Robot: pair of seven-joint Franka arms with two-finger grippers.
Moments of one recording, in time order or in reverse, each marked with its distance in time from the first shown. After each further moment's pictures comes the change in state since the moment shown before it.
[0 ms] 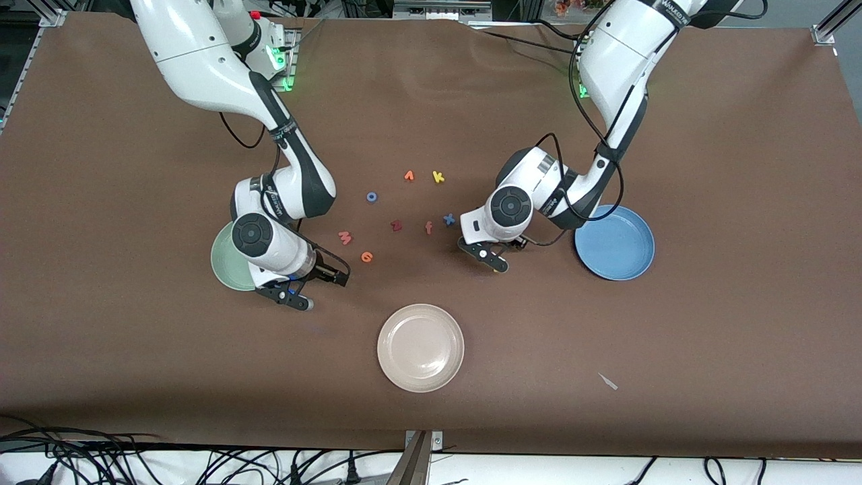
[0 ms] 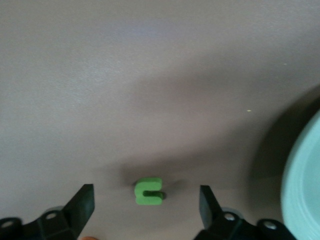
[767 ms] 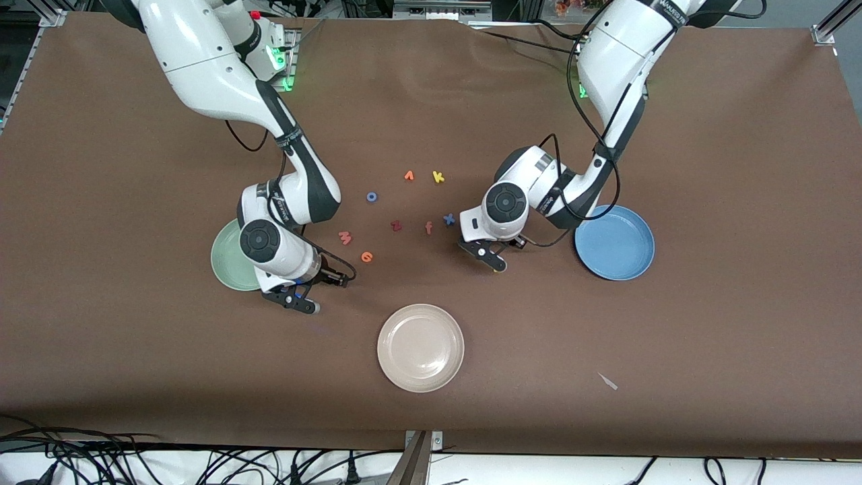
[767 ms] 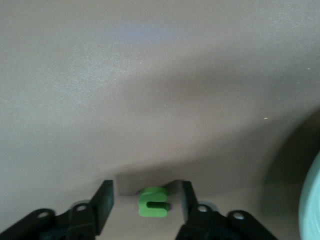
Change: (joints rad) left arm -0.004 -0.008 0.004 -0.004 0.060 -0.006 0.003; right arm 0.003 0.039 0.000 0.030 0.000 0.000 -0.023
